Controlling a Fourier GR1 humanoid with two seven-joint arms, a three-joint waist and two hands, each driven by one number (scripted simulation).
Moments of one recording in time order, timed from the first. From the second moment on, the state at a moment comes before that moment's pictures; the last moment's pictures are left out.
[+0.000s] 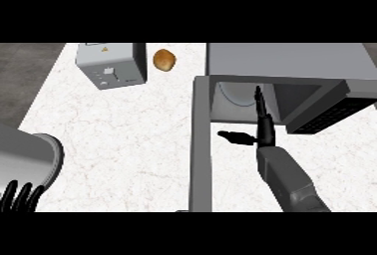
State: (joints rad) left arm 0.57 0.07 0.20 -1.95 0.37 -0.56 -0.33; right arm -0.73 -0.03 -0.21 -0.16 -0.03 -0.35 -1.00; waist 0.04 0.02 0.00
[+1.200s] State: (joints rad) left arm 0.54 0.03 -0.01 -1.90 0.12 -0.62 -0.29; right arm -0.19 -0.14 -0.11 -0.64 -0.06 -0.08 -1.00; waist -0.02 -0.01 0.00
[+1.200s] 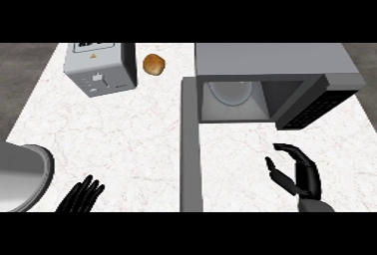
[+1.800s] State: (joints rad) left arm 0.34 0.00 -0.19 -1.75 -0.11 -0.50 -0.31; right arm 0.10 -0.25 -0.17 -0.93 -0.20 0.08 -0.94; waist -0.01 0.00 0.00
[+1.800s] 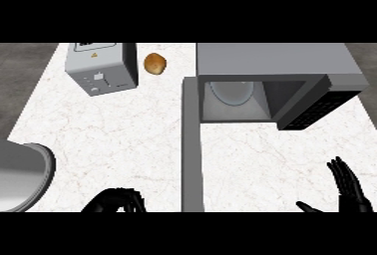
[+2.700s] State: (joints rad) left arm -0.08 0.00 -0.48 -1.28 -0.26 -0.38 -0.18; right arm 0.19 -0.38 -0.25 -0.97 -0.29 0.23 -0.92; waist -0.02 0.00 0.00
